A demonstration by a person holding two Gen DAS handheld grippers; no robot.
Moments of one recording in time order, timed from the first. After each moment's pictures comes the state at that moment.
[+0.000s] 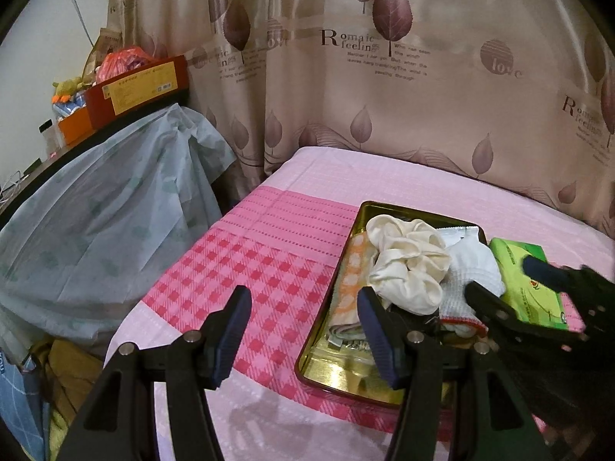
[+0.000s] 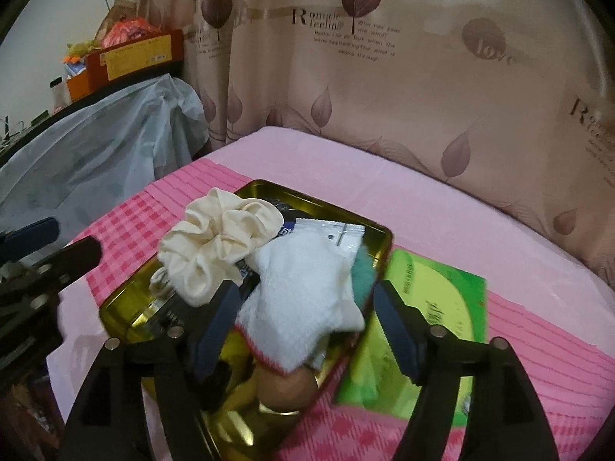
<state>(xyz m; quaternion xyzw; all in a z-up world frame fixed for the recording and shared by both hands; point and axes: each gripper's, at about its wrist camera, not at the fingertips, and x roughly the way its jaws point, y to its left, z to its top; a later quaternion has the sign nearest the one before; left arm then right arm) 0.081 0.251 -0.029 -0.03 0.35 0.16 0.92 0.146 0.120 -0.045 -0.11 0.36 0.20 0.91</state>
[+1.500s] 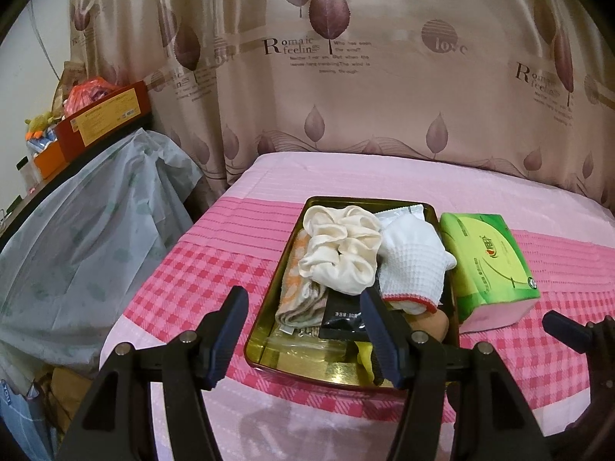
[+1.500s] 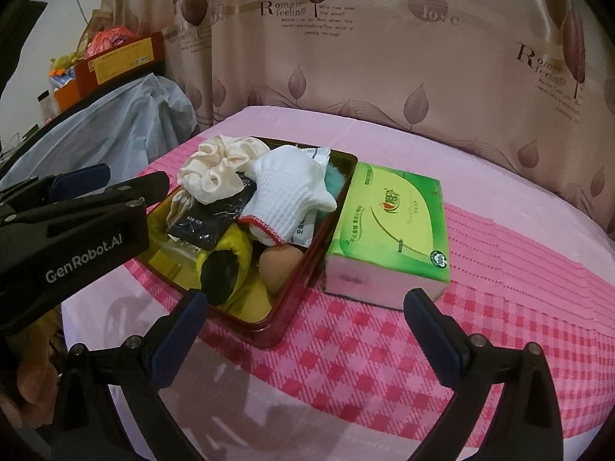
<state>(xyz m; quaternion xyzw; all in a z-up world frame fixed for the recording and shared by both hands) 0.073 0.202 -0.029 0.02 0.35 0.11 0.93 0.067 0.075 -0.052 -0.07 0.39 0.16 0.90</state>
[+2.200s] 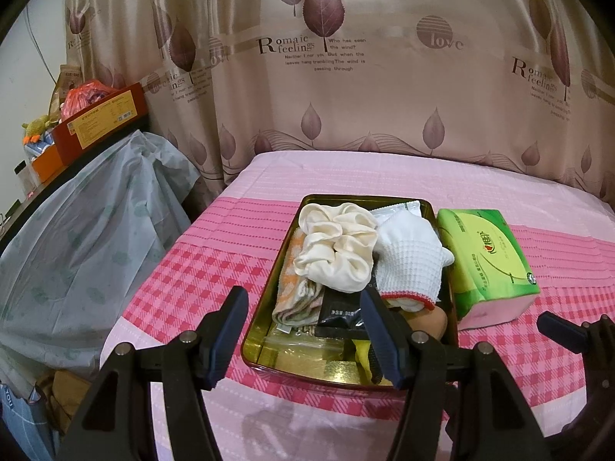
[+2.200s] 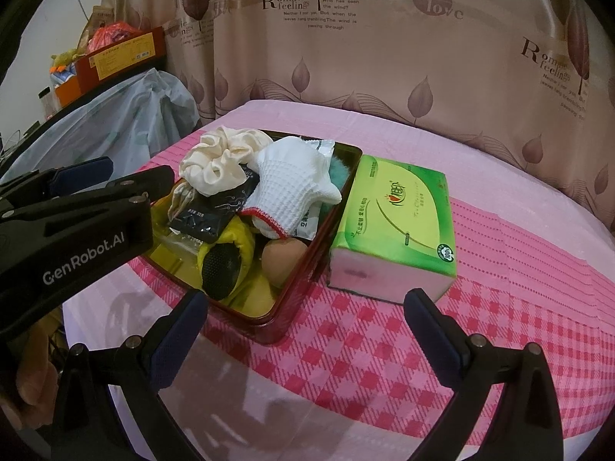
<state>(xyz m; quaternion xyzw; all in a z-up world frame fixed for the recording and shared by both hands) 0.073 0.199 -0.031 0.03 0.35 0.10 0.93 0.066 0.079 -0.056 -0.07 0.40 0.17 0.90</state>
